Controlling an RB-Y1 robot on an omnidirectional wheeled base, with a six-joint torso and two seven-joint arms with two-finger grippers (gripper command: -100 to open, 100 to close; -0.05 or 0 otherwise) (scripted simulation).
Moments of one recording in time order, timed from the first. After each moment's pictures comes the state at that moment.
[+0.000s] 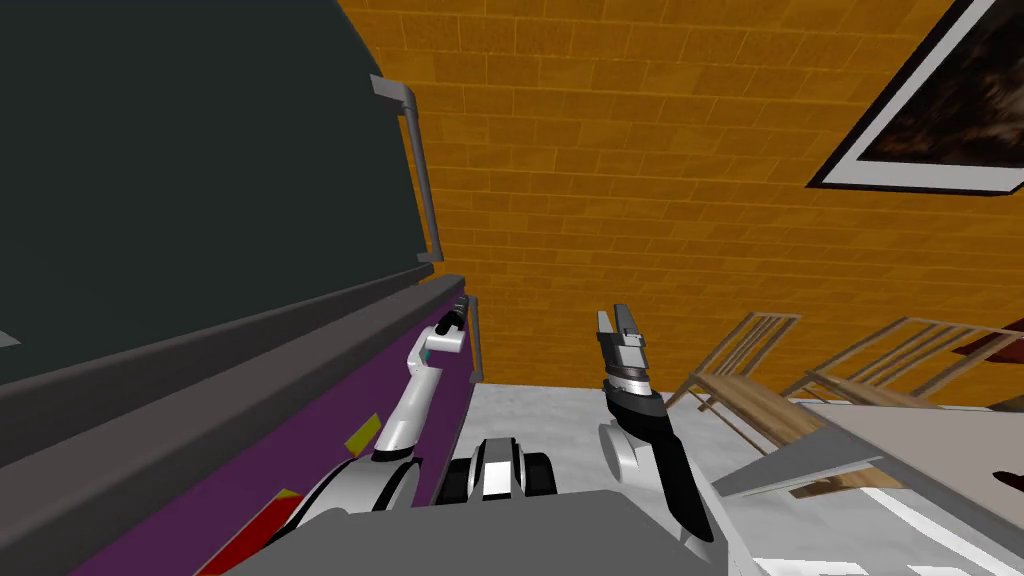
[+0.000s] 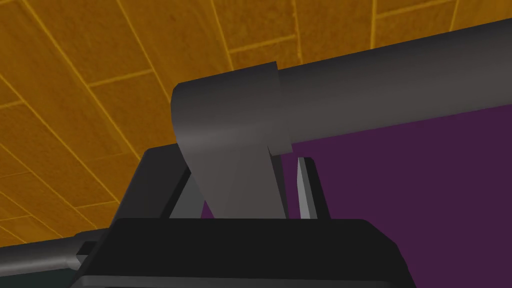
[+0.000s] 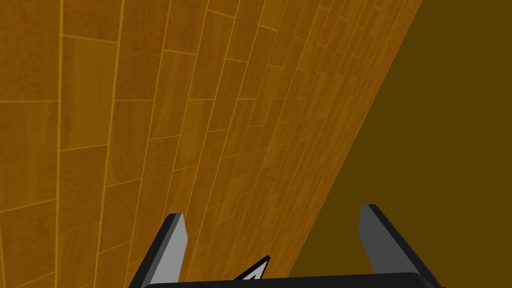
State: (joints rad) left arm -0.45 0.00 0.08 -1.61 -0.27 0.50 0.07; right arm 0.46 -0.05 -0.06 -2.36 0.02 -0.49 0.16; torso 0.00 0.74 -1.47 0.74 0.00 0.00
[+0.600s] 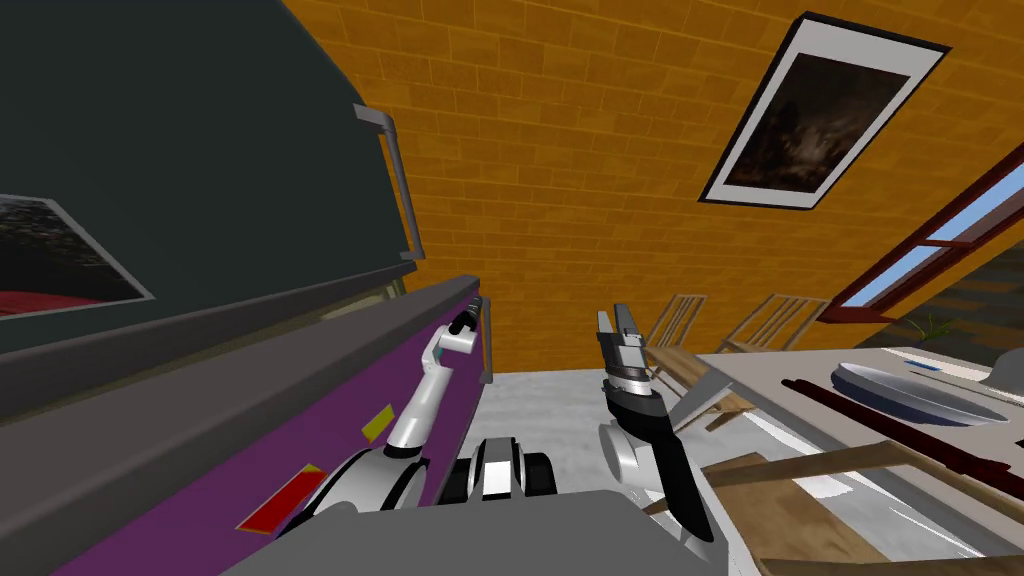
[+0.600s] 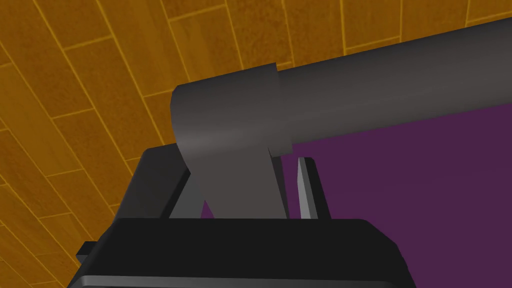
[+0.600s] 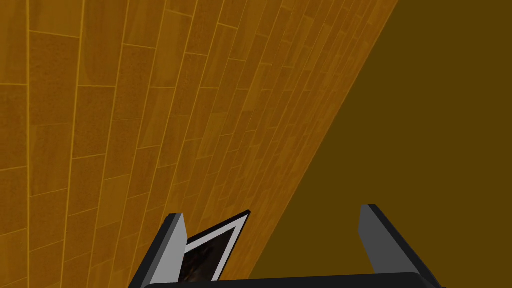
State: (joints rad) left arm -0.47 -0.03 -0.02 -1.58 -0.24 0.51 0.05; right arm 0.46 -0.05 -0.06 -2.36 0.02 -0.49 0.16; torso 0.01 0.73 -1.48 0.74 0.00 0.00
